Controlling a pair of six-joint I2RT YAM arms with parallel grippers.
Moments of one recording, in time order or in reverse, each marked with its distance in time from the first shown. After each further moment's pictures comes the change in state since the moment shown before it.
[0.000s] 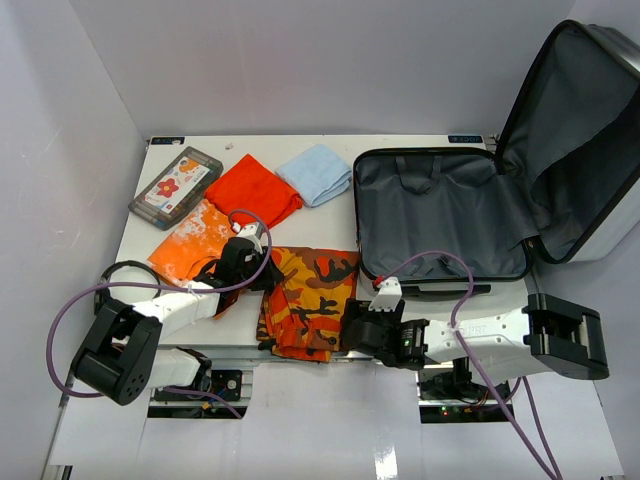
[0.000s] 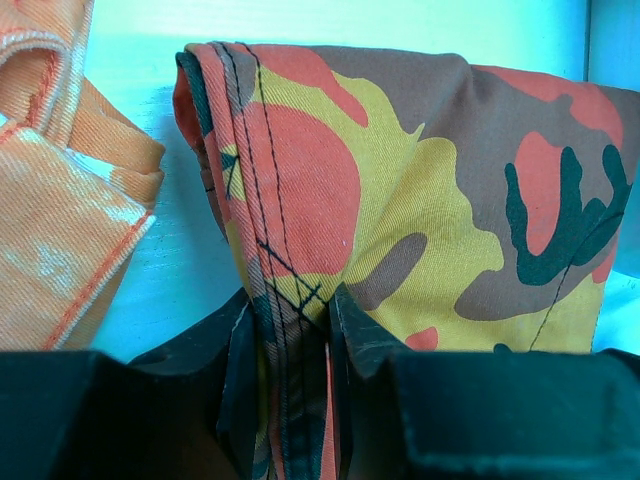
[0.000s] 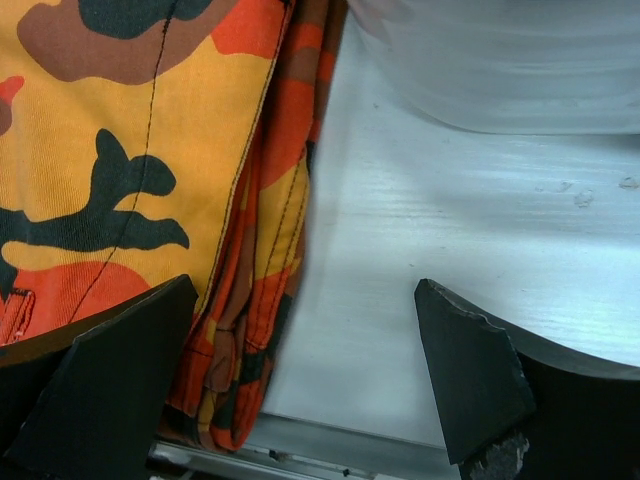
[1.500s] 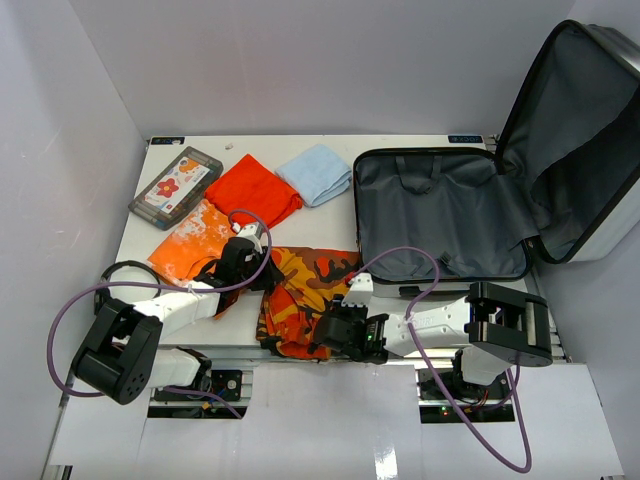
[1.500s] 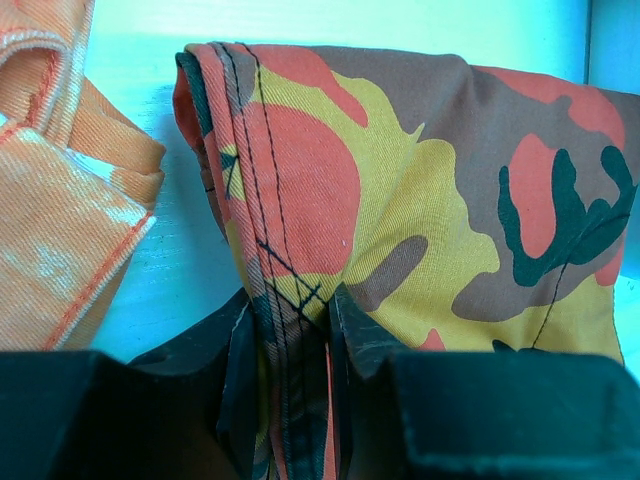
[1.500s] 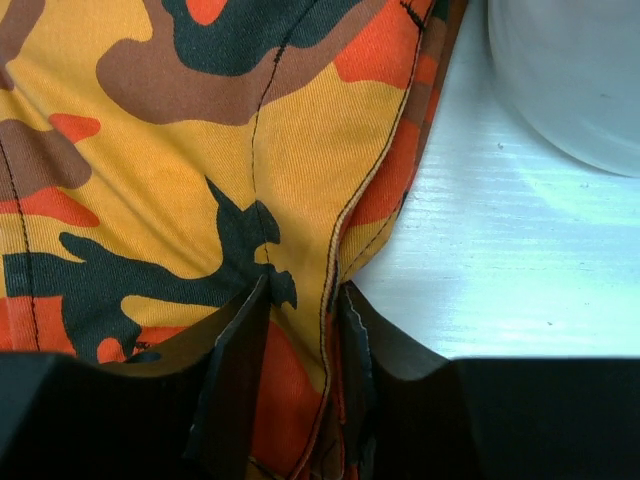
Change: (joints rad) left arm 0.000 0.004 -0.001 0.006 0.000 -0.006; right arm -0.003 0.326 0.211 0.072 0.047 0.002
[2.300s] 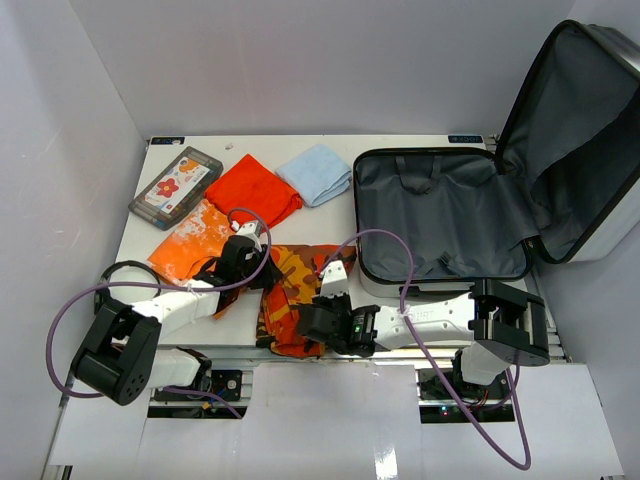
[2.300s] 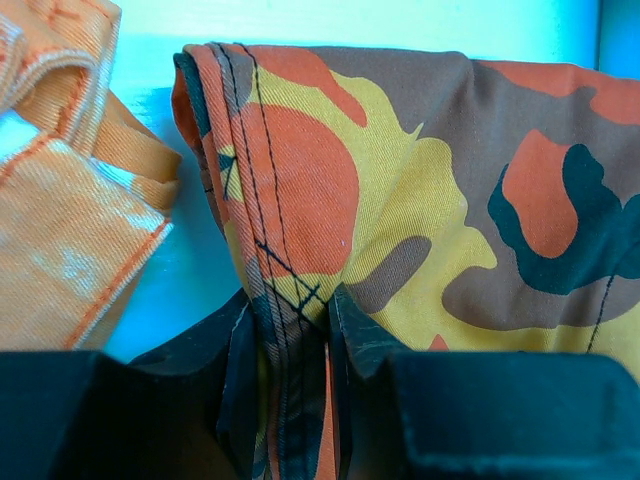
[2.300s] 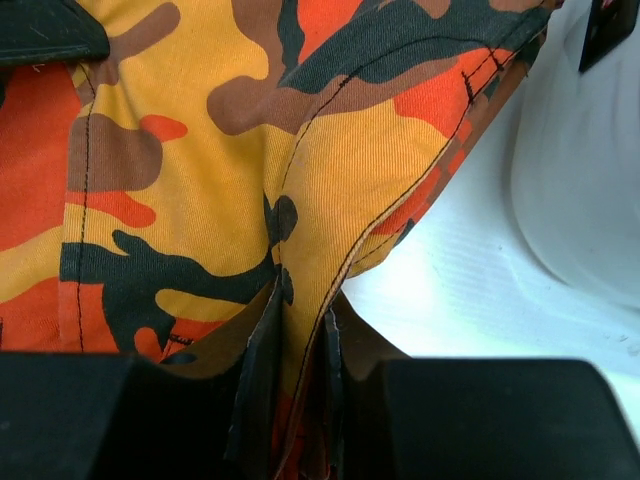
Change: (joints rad) left arm -0.001 -0.009 0.024 -0.035 -0.033 0.001; right arm 0.000 0.015 0.192 -0.116 0.035 -0.350
